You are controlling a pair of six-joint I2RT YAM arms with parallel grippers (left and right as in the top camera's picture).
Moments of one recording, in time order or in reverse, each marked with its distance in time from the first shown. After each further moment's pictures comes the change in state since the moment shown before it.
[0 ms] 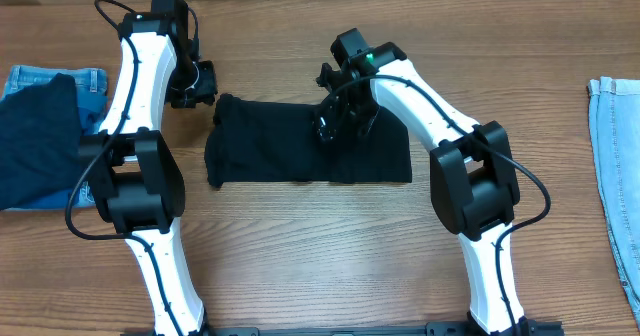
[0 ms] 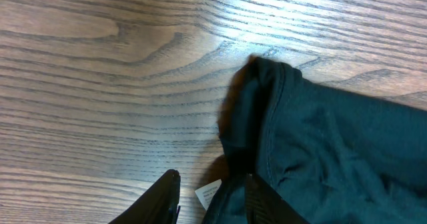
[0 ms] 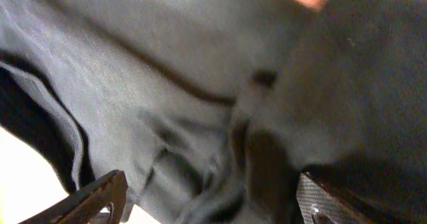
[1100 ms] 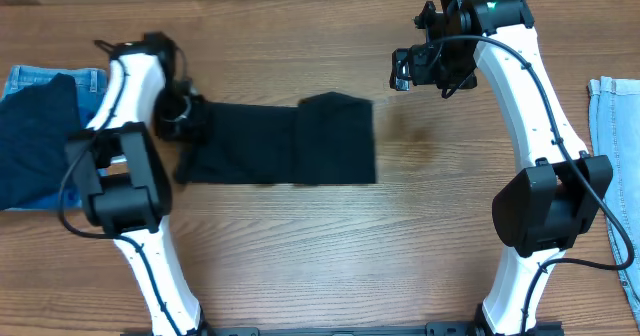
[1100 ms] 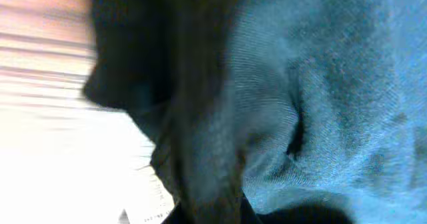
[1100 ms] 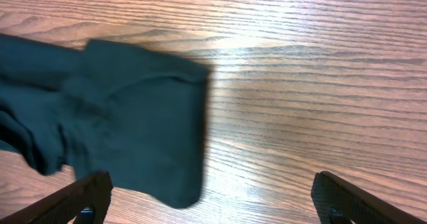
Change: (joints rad) left arm 0.082 0.004 -0.216 0.008 0.097 0.018; right arm -0.284 -0.229 0.122 -0.237 0.139 0.013
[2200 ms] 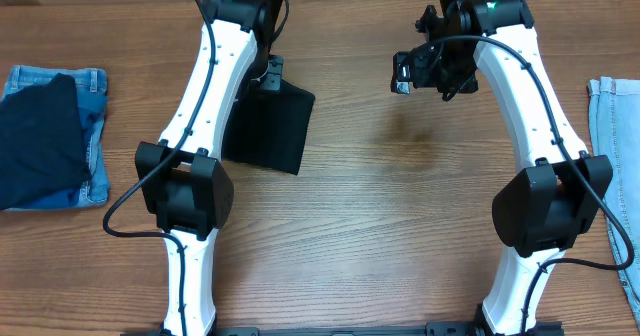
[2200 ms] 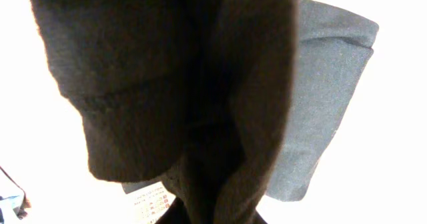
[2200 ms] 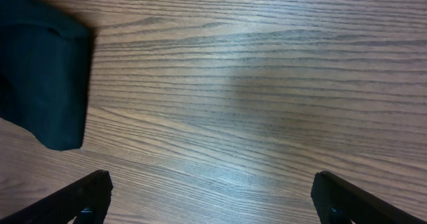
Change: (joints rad) left arm -0.394 0.007 0.485 -0.274 -0.269 -0.058; right arm 0.000 0.000 0.000 -0.034 0.003 0.014
